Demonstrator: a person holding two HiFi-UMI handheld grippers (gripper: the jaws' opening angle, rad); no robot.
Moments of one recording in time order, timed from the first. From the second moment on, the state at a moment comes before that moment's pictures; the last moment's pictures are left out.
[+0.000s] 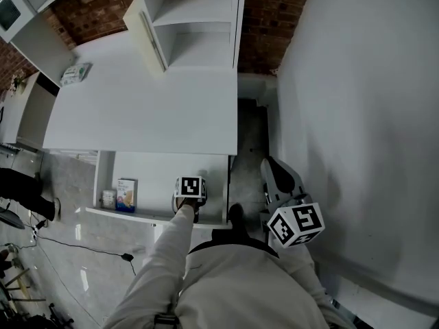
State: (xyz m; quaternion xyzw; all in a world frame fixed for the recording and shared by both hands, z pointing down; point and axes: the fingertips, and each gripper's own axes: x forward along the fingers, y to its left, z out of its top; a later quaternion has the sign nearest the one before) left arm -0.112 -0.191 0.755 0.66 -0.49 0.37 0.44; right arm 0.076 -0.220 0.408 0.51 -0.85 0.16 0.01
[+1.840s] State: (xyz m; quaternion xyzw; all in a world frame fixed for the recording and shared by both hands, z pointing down) left arm -0.119 -0.206 0.406 0.80 -0.59 0.06 0.10; right arm 0.074 -0.188 0.395 0.51 -0.85 0.15 0.00
